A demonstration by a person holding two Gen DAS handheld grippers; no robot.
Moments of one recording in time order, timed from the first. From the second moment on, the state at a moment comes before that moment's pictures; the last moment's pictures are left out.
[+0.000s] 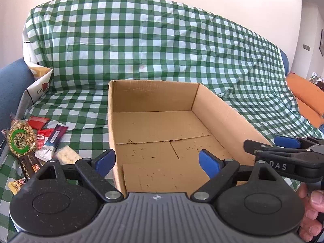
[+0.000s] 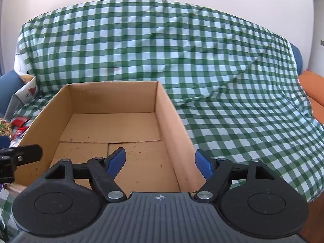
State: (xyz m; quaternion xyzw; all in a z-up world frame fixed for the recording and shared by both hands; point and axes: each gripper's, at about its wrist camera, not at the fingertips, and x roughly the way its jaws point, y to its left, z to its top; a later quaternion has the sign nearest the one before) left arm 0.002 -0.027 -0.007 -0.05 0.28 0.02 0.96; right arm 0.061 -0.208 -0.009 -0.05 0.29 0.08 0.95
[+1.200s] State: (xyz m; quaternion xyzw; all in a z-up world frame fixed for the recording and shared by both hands) left arm -0.006 0.070 0.044 -0.01 0.26 -0.01 0.96; right arm 0.020 -0.113 0.001 -0.05 0.20 0.23 0.95
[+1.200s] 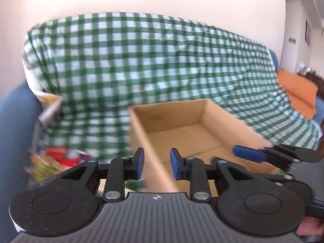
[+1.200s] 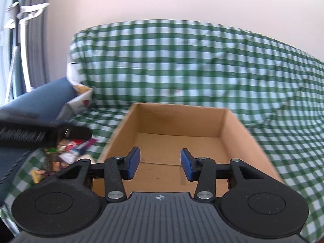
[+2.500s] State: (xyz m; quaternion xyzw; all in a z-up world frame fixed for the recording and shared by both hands) left arm 0.036 0.230 -0.064 -0.25 0.47 0.18 0.83; right arm 0.086 0.120 -0.111 -0.22 0.36 0.26 0.87
